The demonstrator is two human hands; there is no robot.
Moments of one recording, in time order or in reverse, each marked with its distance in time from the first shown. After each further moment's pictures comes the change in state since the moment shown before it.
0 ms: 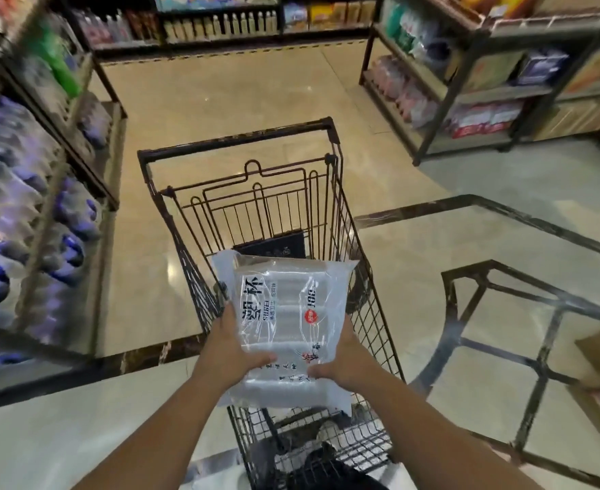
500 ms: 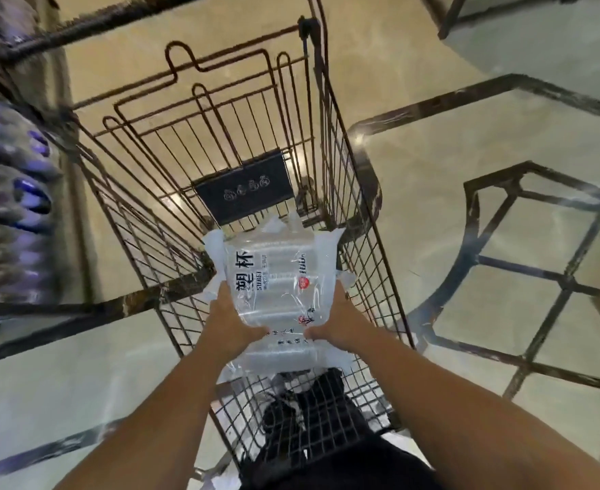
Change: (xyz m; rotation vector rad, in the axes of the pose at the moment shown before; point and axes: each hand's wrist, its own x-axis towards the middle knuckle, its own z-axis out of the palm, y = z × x) left_hand 0.070 -0.027 0.101 -0.016 -0.166 -0.255; right_hand 0.098 0.093 0.017 0.043 -0.203 0.176
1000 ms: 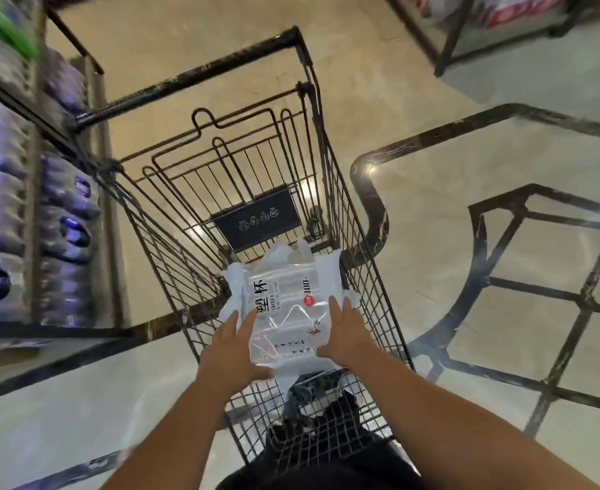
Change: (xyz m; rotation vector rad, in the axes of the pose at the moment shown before) left_hand -0.068 0.023 -0.026 0.597 -0.039 0.152; right_hand -0.033 -0.025 -0.006 -0.556 0.054 0.001
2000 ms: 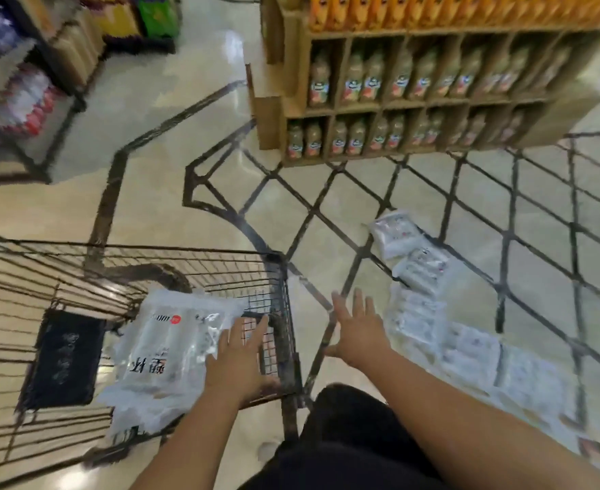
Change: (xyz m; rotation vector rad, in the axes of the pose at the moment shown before) left_hand -0.085 -0.044 0.007 0.789 -0.187 1.203; right_hand -0.261 -0.153 0.262 0.601 0.614 1.088
